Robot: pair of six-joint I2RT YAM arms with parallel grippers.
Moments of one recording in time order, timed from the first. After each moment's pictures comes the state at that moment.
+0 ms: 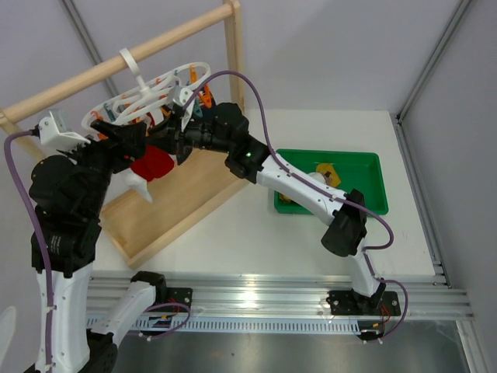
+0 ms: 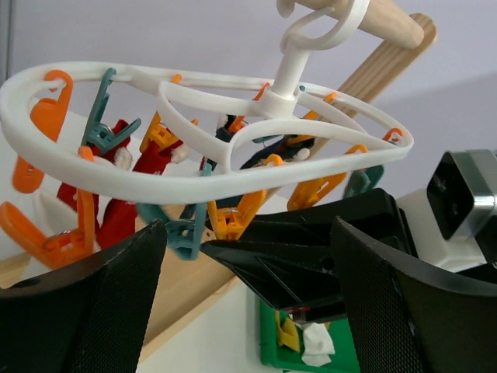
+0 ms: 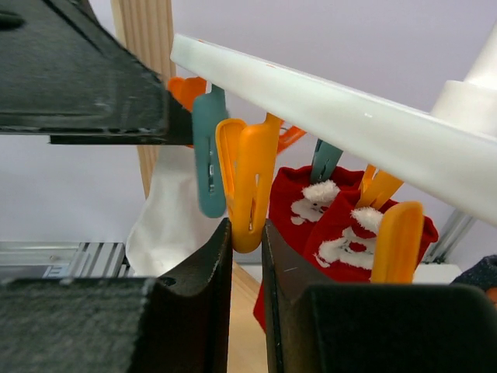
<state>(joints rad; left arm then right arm) -0.14 0.81 1.48 -0.64 -0.12 -0.56 0.99 2.10 2.18 0.18 -0.52 0.03</state>
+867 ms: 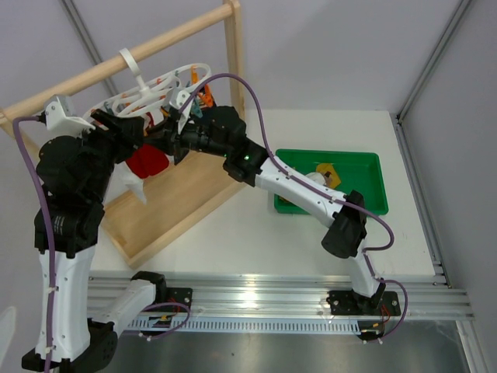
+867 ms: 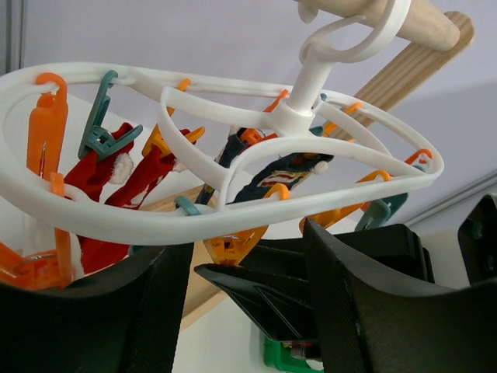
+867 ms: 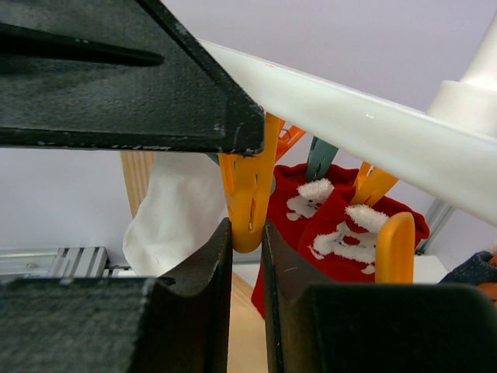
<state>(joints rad) -0.14 0.90 1.54 -0.68 -0.14 -0.58 1.02 2.10 2.18 0.17 -0.44 -0.01</state>
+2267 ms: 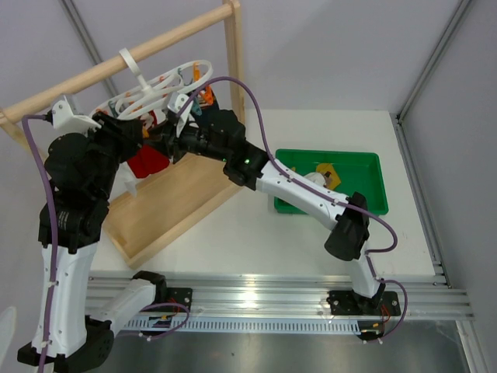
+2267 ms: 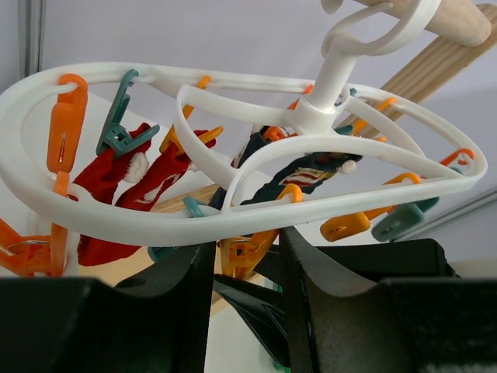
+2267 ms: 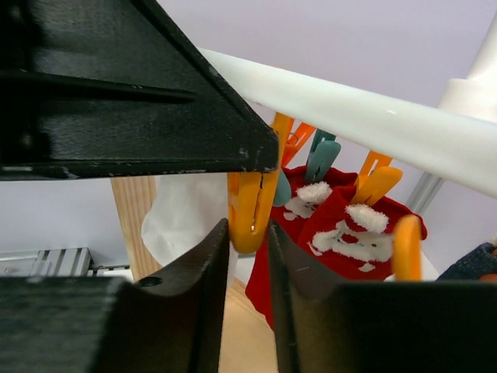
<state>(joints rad) -0.20 0.93 1.54 -0.68 -0.24 -0.56 1.04 2.07 2.14 0.16 -0.35 -0.05</state>
